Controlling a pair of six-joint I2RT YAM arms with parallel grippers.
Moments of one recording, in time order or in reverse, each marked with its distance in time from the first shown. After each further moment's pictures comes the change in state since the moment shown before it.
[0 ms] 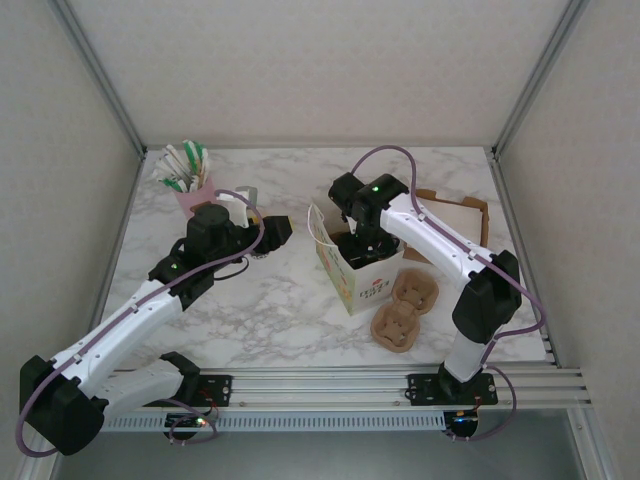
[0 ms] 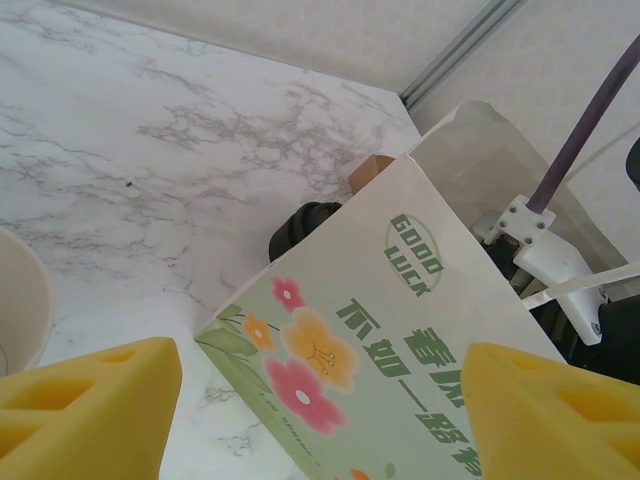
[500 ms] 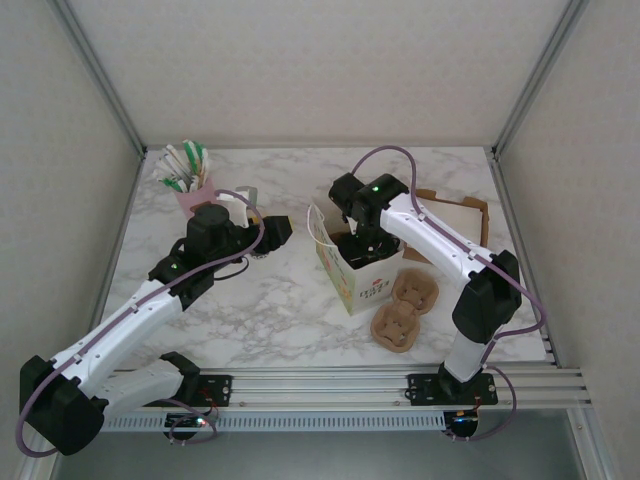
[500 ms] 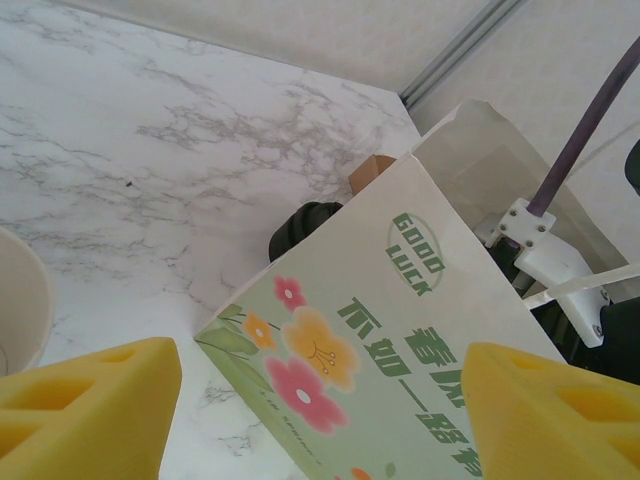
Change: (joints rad) left arm 0.000 0.000 0.000 0.000 0.000 0.000; right arm 0.000 0.000 0.002 -0.016 0.000 0.002
